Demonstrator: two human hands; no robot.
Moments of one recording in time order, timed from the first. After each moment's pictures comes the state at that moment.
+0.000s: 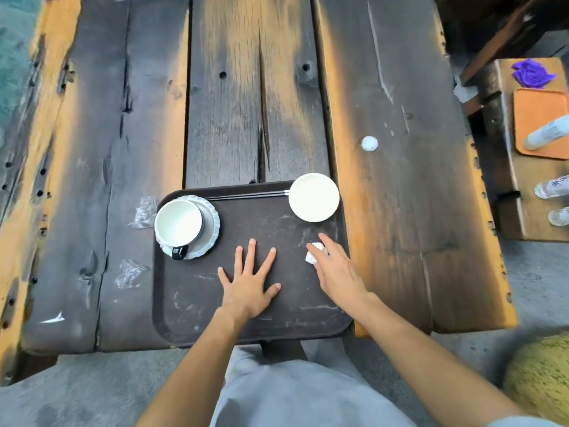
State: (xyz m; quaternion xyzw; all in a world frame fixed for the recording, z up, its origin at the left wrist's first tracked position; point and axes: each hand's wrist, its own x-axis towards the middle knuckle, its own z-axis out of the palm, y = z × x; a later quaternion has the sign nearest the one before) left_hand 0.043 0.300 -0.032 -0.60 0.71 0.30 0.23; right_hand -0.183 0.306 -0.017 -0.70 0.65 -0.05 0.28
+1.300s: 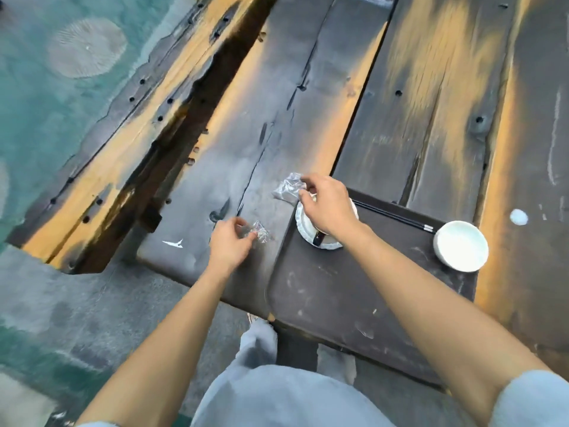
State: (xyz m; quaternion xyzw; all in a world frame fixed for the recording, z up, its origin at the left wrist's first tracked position) left_hand 0.337 0.279 0.007 -0.85 0.36 0.35 -0.17; right_hand 0.152 0.155 0.059 -0.76 0.55 -0.12 0.32
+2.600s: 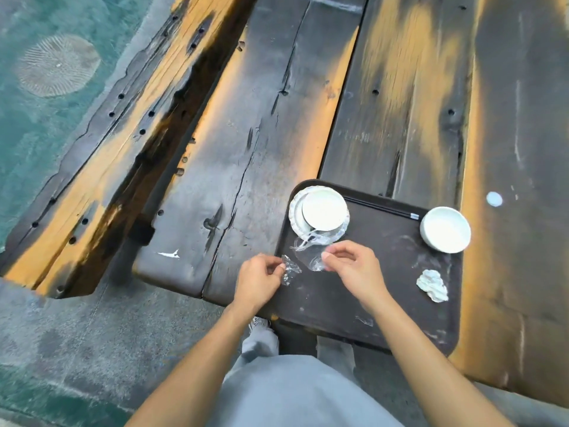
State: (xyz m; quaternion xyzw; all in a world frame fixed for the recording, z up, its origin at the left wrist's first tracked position) left_hand 0.277 0.328 0.003 -0.76 0.48 0.41 -0.17; right_hand 0.070 0.280 0.068 -0.45 0.67 -0.22 0.55
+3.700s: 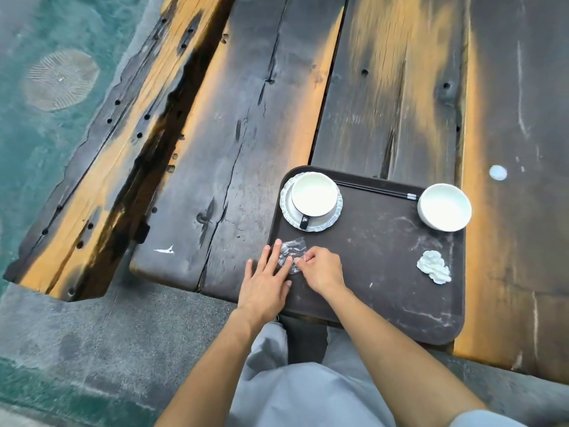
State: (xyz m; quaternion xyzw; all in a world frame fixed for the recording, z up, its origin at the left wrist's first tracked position) left_hand 0.251 0.366 -0.031 -0.64 0.72 0.24 0.12; right_hand 0.102 0.300 -0.017 -0.52 0.73 -0.03 0.45
